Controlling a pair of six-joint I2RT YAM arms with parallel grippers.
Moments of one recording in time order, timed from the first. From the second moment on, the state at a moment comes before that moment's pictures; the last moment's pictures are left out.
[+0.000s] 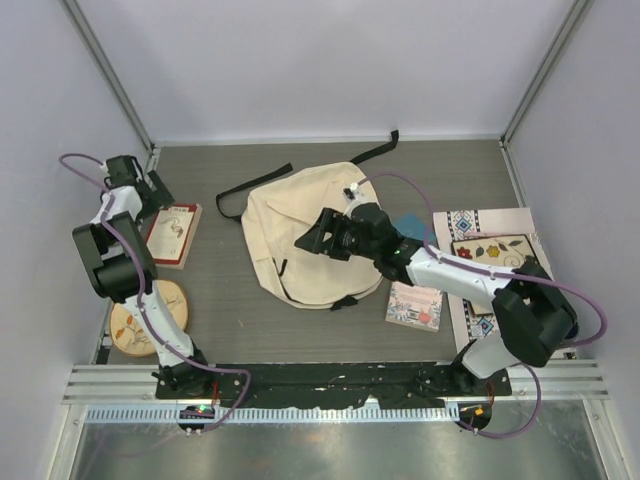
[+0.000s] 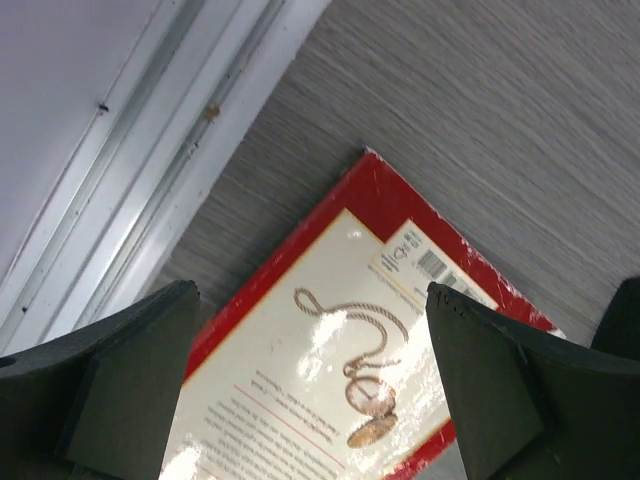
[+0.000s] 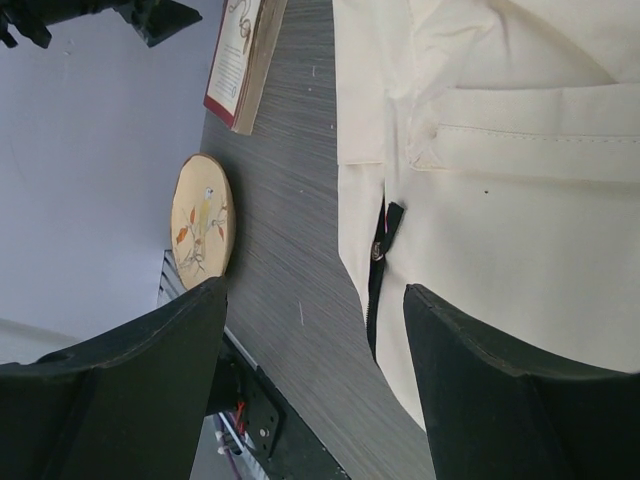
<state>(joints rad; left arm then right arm) 0.37 1.96 1.44 -0.38 -0.05 -0.24 0.77 1.47 0.90 0.18 -0.16 0.90</state>
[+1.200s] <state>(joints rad) 0.35 1.85 1.13 -0.21 0.27 -0.47 0.95 2.12 1.51 0.11 -0.22 0.91</state>
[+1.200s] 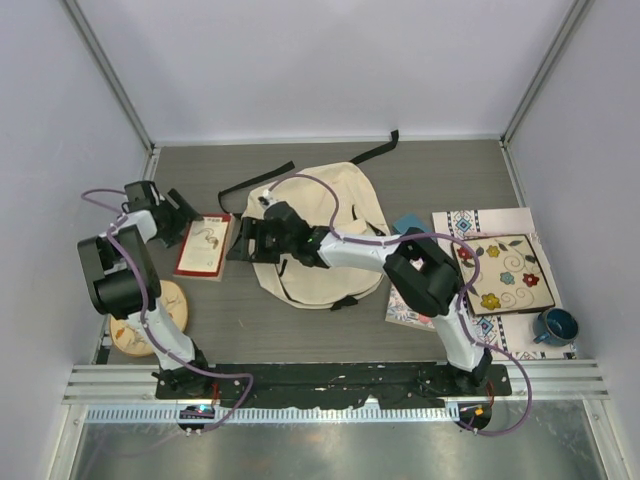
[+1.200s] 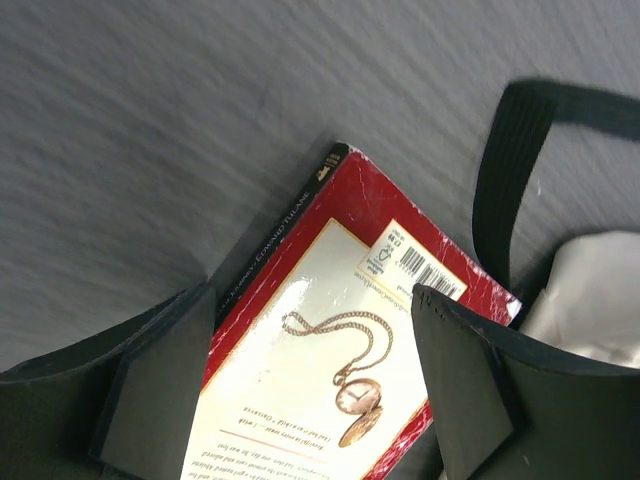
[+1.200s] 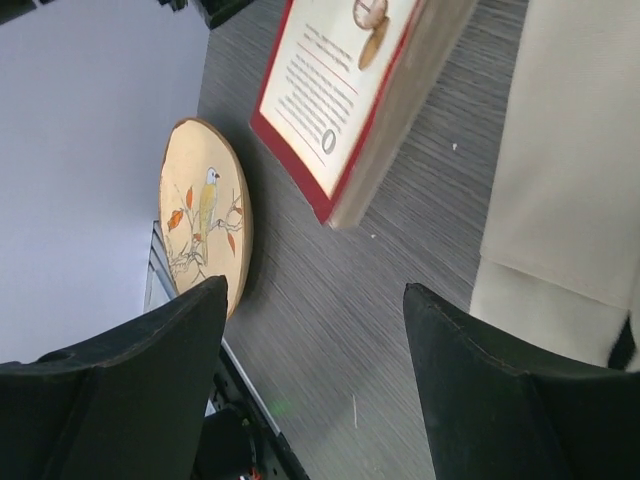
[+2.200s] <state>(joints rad) 0.32 1.66 0.87 -0.12 0.27 -0.61 0.97 2.40 1.81 0.00 -0.15 0.89</state>
